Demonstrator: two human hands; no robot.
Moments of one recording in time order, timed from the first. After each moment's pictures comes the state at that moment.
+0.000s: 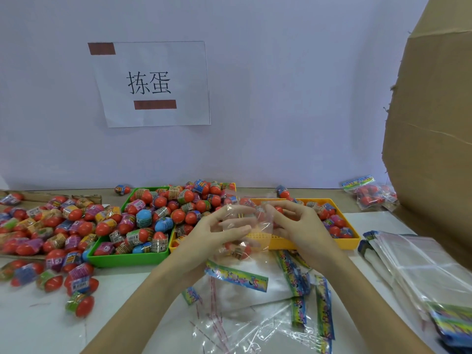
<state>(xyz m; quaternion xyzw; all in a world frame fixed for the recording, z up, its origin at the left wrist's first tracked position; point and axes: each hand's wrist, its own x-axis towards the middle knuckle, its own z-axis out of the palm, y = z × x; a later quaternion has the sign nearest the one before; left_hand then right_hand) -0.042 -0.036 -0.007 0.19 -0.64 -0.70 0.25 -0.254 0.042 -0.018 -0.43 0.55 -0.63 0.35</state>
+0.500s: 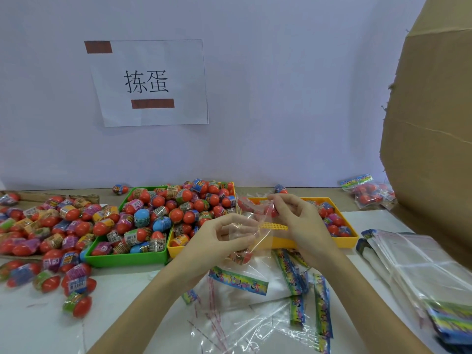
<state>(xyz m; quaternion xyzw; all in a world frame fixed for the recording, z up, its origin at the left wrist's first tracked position) -0.049 -0.036 -0.018 0.24 -0.72 -0.61 0.25 -0.252 0.041 -0.015 -0.41 0.57 -0.64 0.31</state>
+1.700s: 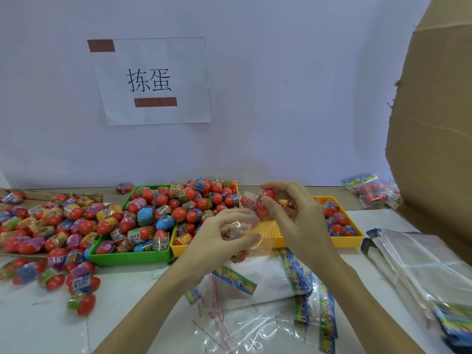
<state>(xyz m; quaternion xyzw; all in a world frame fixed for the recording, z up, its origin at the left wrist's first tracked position) -0.052 -0.038 -0.021 0.24 -0.75 -0.53 0.31 -0.230 0.052 -0.001 -0.59 0.55 -0.59 0.02</state>
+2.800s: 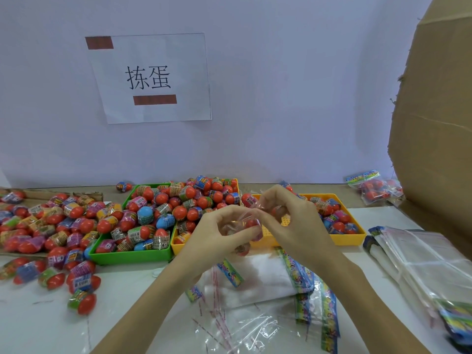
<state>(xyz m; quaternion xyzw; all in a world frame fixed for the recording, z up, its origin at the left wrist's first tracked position) -0.048 -0.027 -0.007 0.25 -0.72 -0.56 0.32 -0.225 0.055 0.003 -0.65 0.57 -0.51 0.05</state>
